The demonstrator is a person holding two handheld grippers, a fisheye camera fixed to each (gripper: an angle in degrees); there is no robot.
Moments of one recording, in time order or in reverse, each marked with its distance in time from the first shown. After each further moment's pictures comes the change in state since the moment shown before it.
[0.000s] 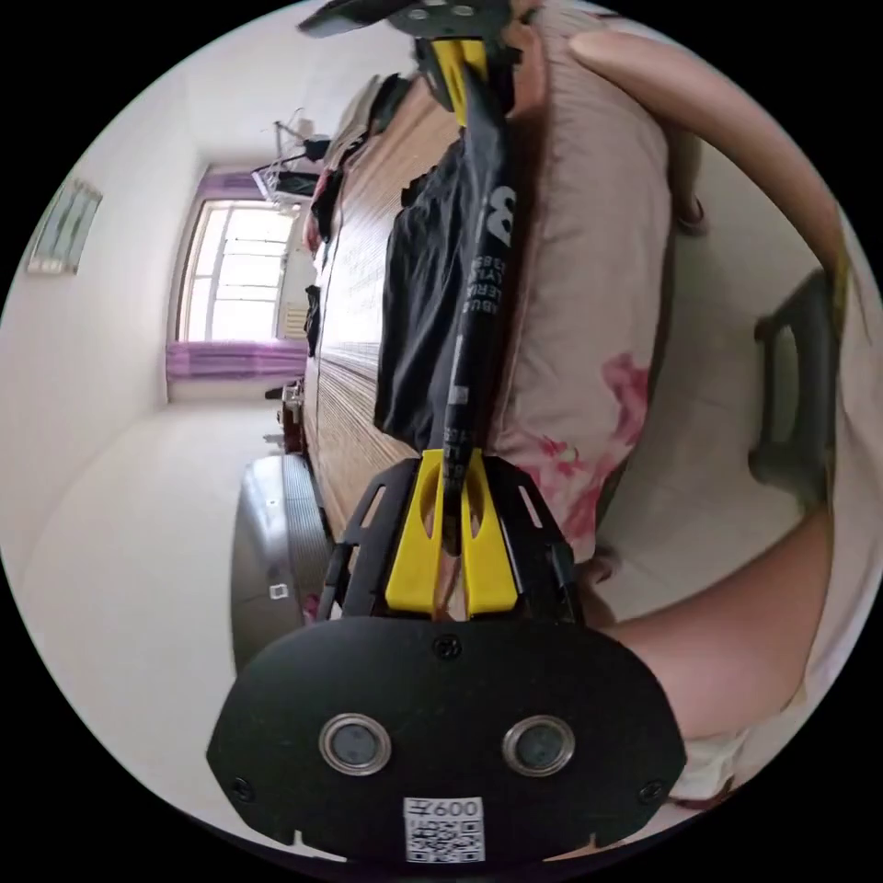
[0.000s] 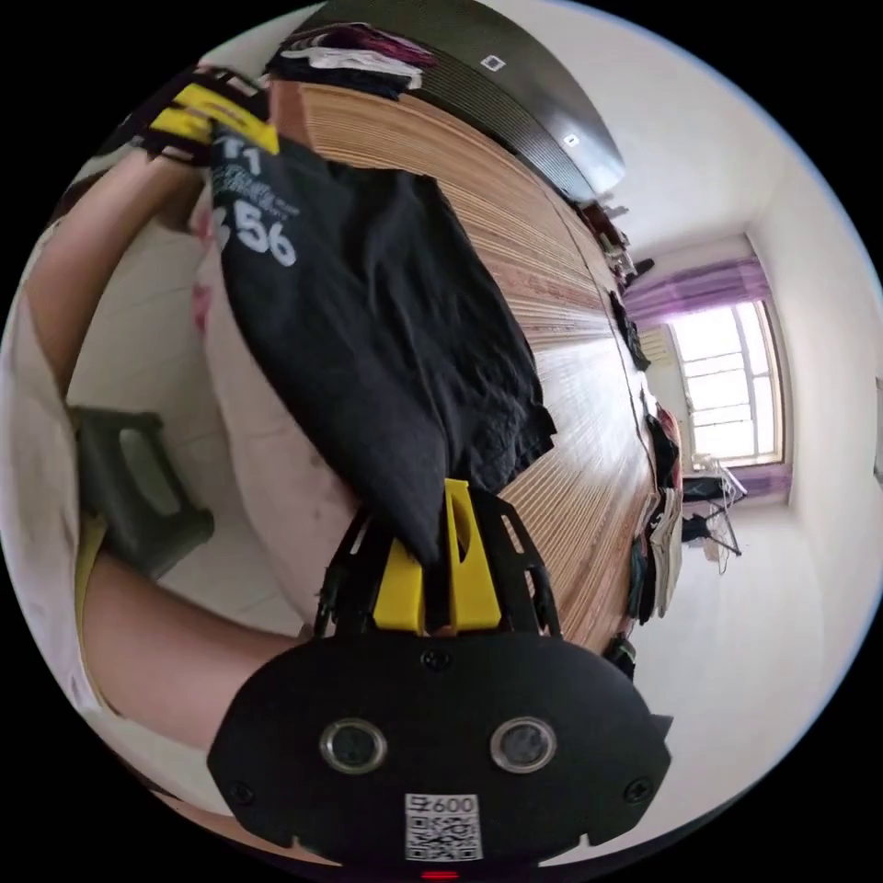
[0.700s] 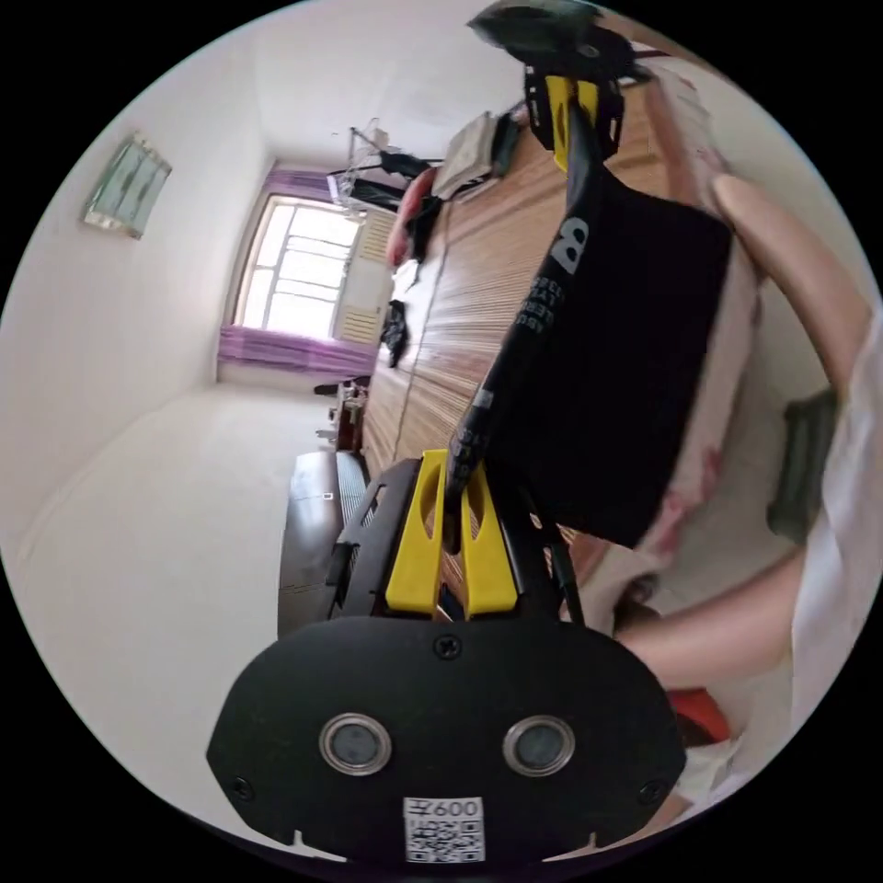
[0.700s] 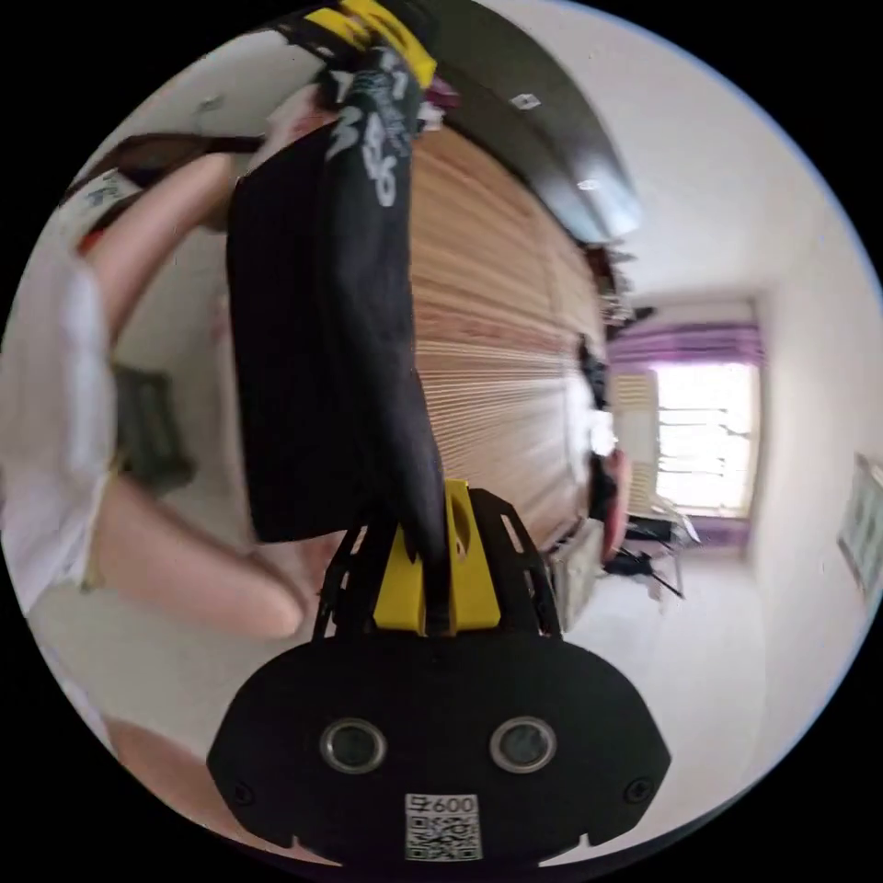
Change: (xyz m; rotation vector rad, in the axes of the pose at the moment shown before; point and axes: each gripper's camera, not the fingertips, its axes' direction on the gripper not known) left arm -0.171 -0.034 -0.127 0.054 -0.099 -0.126; right arm 0.055 -0.028 -0.161 0.031 0.155 -0.091
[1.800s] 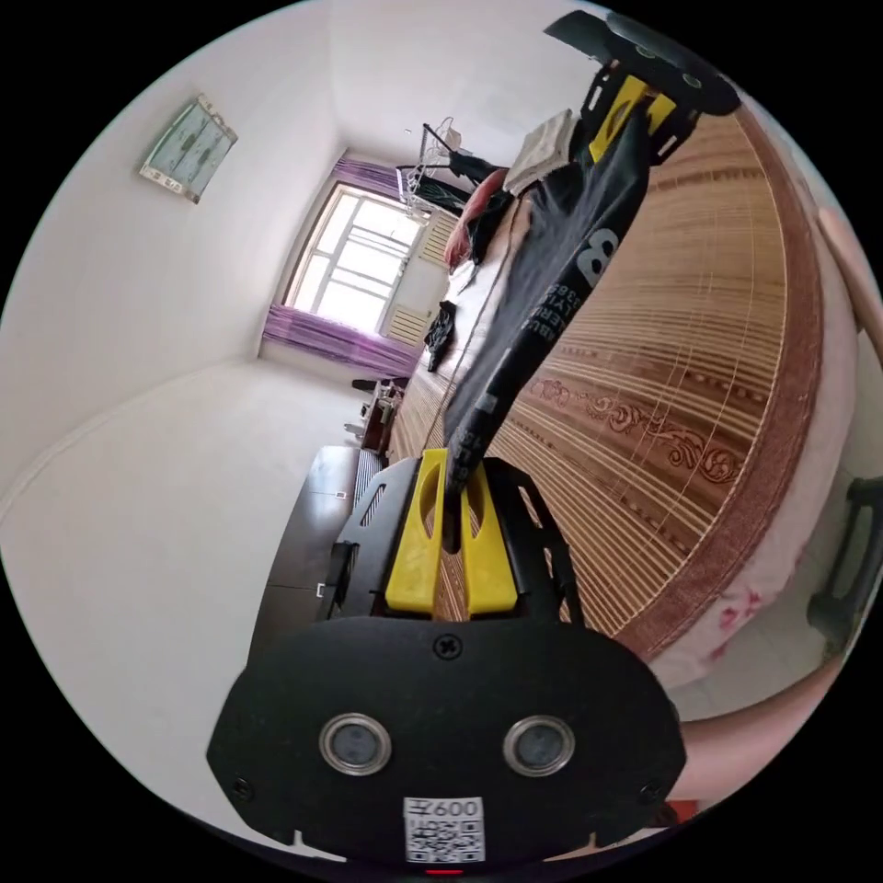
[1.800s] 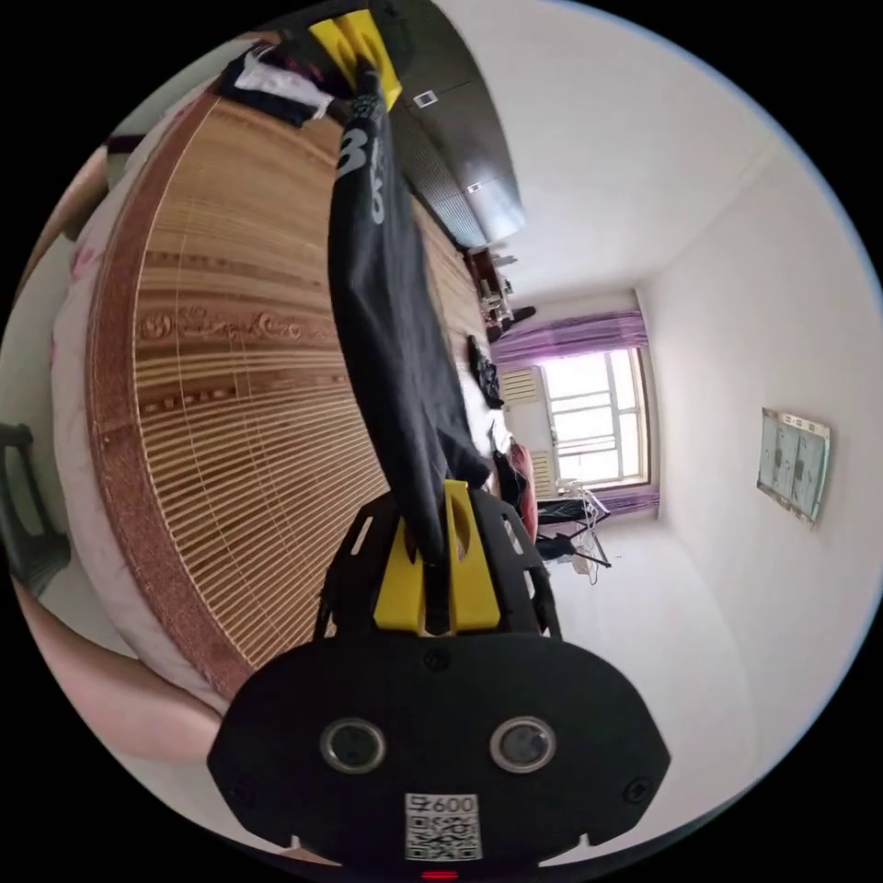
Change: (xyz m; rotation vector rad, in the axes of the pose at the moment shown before) left arm -0.011 -0.004 0.139 0.040 -0.122 -0.169; right arm -0.046 -0.029 0.030 0.025 0.299 0.088
